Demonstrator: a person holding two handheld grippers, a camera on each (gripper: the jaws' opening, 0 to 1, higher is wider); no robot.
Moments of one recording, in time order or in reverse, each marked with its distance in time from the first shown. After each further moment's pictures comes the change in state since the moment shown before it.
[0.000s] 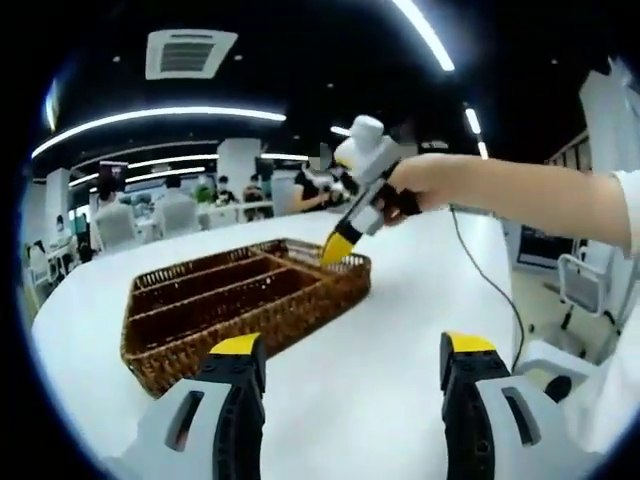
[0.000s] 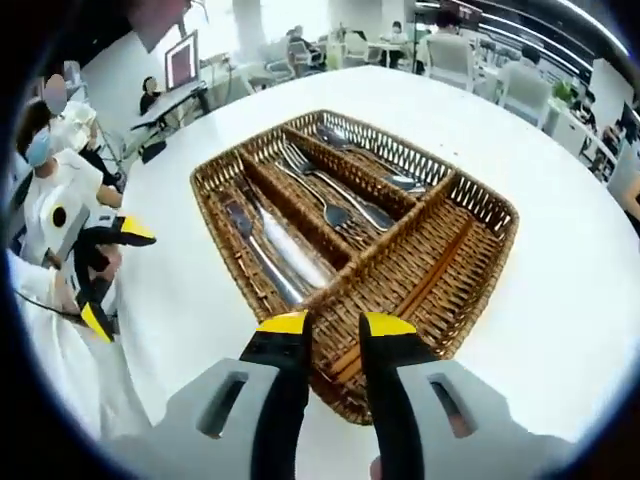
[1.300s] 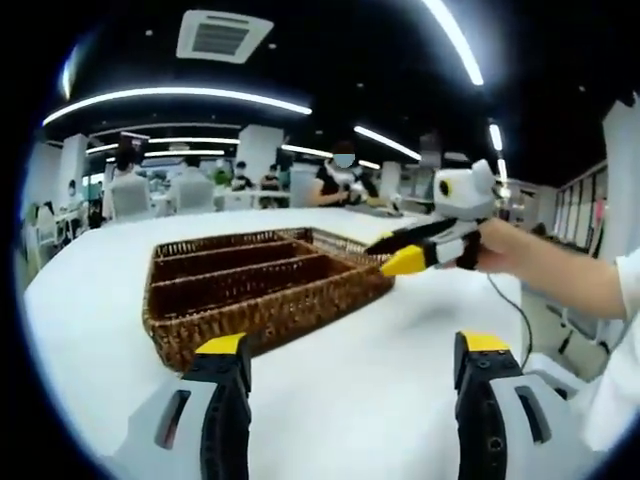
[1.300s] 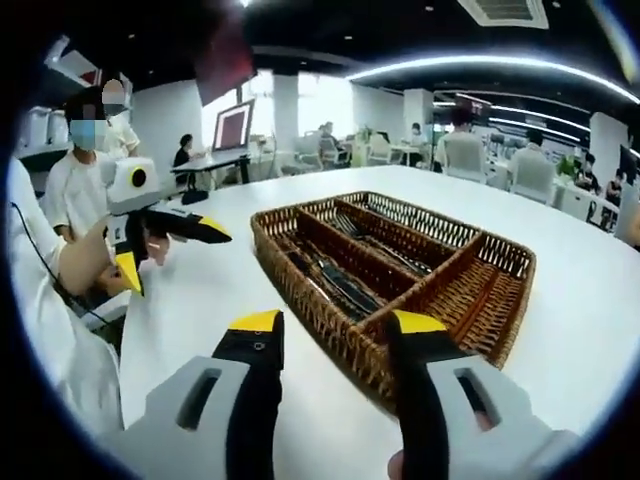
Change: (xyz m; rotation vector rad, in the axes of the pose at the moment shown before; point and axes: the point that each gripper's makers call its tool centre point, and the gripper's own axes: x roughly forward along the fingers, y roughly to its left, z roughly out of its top) left arm -0.014 0.032 -0.014 -0.123 0.001 0.047; right arm -0.015 0.057 -0.003 -0.102 -0.466 0.046
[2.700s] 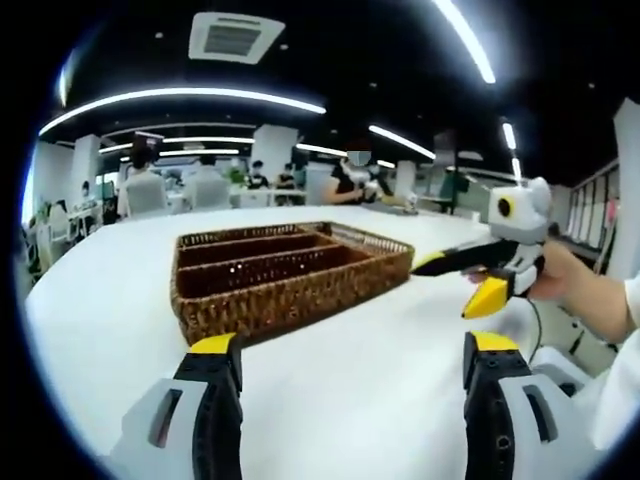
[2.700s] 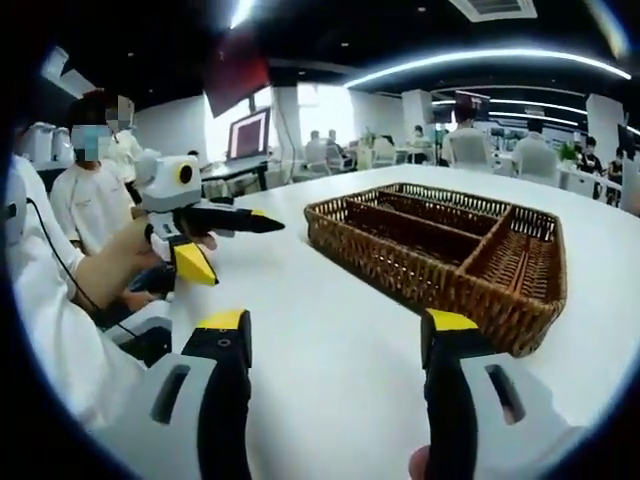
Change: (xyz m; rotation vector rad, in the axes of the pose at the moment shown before) left arm -0.016 0.015 -0.010 -0.004 -0.001 0.074; right arm -0.011 0.073 -0.023 0.081 -0.021 0.006
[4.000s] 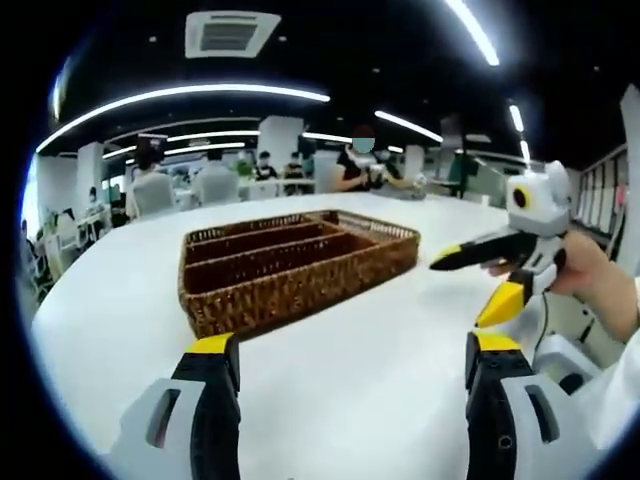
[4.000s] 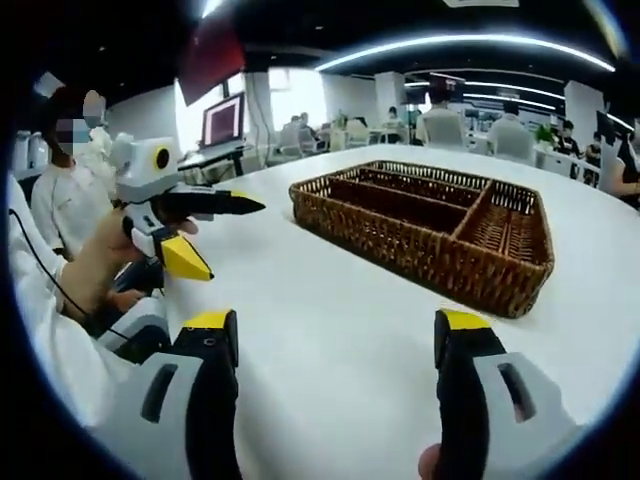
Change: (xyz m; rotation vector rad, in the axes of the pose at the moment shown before) left arm -0.006 -0.001 -0.005 0.039 0.064 0.056; right arm -0.006 0.010 -0.018 0.048 0.092 -0.097
